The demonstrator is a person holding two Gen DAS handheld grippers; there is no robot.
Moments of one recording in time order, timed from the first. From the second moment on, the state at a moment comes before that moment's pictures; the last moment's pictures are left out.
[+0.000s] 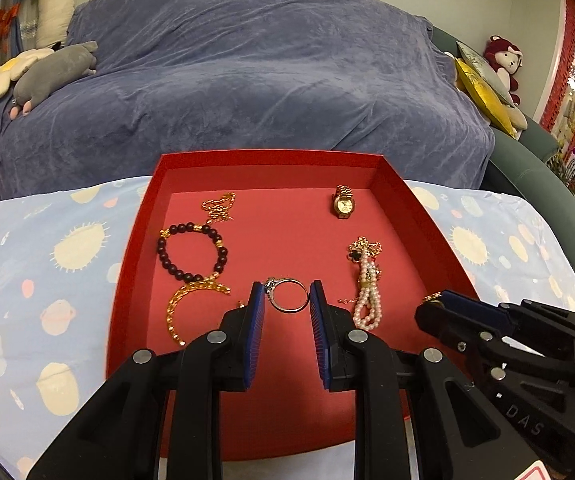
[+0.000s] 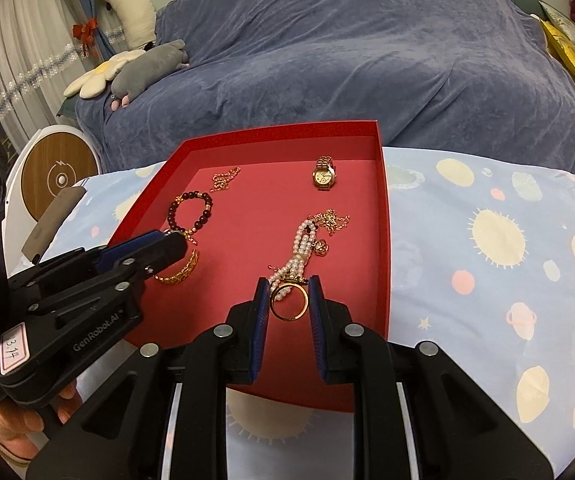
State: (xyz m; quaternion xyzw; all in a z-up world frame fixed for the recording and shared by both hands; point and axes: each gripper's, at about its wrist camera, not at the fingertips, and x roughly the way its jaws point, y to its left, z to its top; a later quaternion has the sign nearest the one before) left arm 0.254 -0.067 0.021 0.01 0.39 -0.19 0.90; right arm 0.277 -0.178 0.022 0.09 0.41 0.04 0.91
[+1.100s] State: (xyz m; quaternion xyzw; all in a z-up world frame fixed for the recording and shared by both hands) left arm 0.271 -0.042 0.046 -0.02 0.39 -0.18 0.90; right arm 0.292 -0.186 0.050 0.11 0.39 0.05 0.91
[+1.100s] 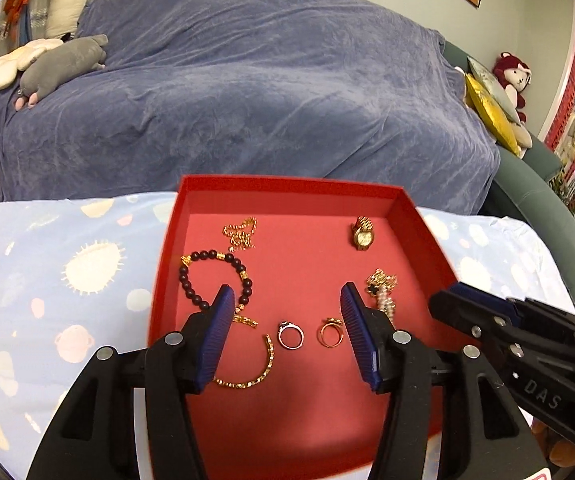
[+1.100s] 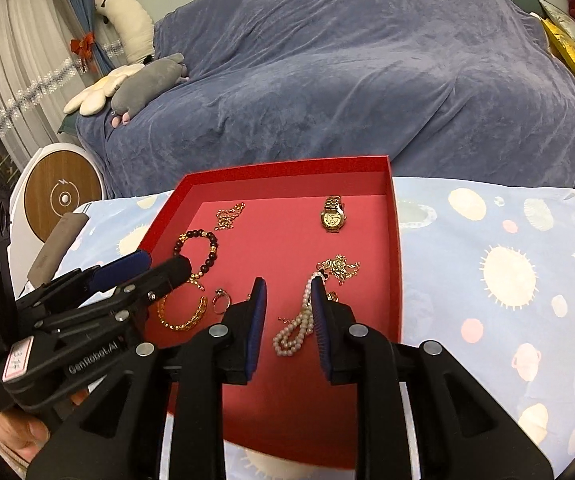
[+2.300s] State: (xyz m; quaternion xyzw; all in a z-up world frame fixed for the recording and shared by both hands) left arm 0.092 0.044 0.027 -0.04 0.42 -0.11 0.90; right arm 0.104 -0.110 -0.010 0.08 0.46 0.08 0.88
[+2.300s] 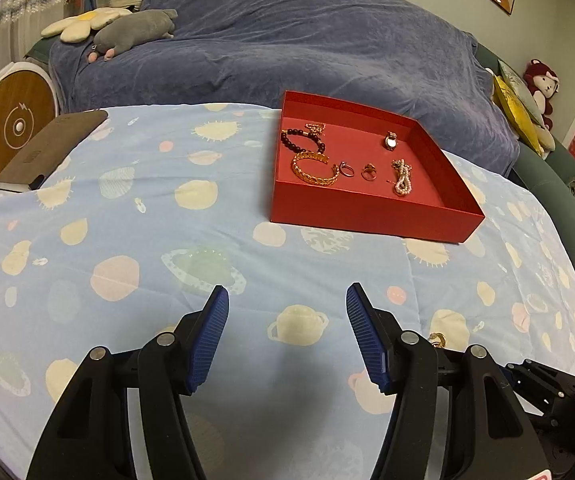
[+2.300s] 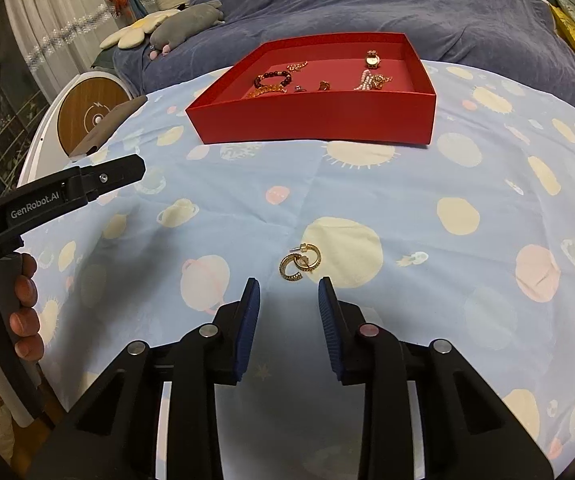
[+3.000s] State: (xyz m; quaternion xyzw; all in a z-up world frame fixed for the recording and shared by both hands) left arm 0.100 0.045 0.024 -0.05 0.43 -0.11 0.89; right arm 0.125 -0.102 -0.016 0.08 0.45 0.07 0.89
